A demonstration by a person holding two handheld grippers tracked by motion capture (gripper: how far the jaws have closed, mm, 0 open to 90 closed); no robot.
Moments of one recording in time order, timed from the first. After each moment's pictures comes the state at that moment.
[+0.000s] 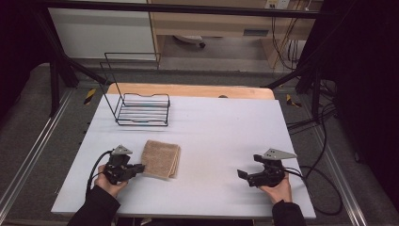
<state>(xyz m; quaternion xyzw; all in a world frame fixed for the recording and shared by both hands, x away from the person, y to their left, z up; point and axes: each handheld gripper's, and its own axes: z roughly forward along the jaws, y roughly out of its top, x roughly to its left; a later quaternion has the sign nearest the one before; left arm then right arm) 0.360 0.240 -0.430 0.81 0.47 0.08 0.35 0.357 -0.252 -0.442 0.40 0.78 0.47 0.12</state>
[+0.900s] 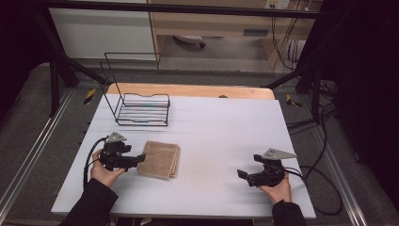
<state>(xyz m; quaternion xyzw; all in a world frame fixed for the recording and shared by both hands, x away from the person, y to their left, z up) 0.396 0.253 -0.411 0.79 0.46 0.12 0.38 0.358 -0.252 -0.442 0.40 0.78 0.47 0.12</state>
